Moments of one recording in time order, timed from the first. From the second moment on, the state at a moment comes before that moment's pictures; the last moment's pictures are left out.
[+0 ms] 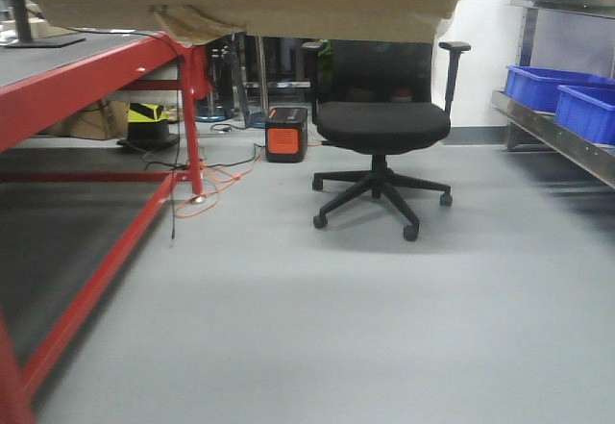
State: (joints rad) left arm -0.49 1.42 -1.76 0.67 1.01 -0.68; right arm 0.45 1.48 -1.71 -0.50 0.82 0.69
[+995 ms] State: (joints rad) left arm -0.49 1.42 -1.76 0.69 1.02 -0.68; right arm 0.45 1.49 -1.71 -0.51 0.67 0.69
